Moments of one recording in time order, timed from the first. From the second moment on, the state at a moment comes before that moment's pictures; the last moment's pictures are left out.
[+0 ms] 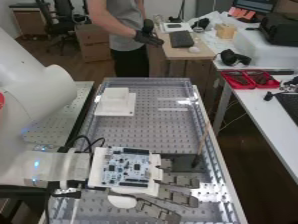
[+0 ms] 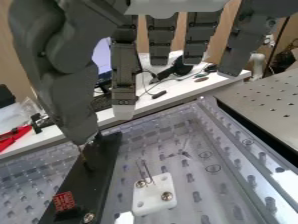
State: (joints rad) arm 1.07 -2.22 -1.47 -2.85 -2.08 -0.60
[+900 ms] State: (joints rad) arm 1.07 -2.27 -1.47 -2.73 -2.12 -0.70
